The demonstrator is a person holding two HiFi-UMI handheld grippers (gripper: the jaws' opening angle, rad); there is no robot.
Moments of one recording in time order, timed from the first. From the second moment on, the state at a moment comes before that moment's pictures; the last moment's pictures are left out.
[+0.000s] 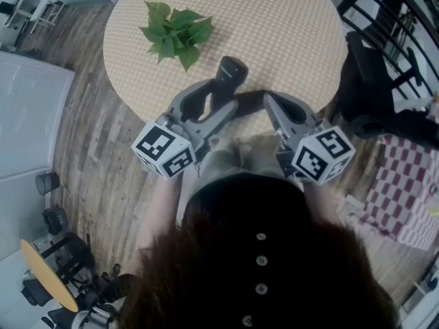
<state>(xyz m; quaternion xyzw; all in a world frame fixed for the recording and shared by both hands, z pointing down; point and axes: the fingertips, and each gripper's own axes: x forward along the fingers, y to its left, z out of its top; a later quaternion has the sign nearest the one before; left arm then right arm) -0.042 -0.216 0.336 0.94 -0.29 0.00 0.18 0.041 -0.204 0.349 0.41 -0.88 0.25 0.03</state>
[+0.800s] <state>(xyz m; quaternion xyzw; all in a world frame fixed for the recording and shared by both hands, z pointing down) -0.042 -0.213 0.342 0.94 -0.28 0.00 0.18 0.037 -0.207 0.345 0.41 -0.88 0.25 0.02</state>
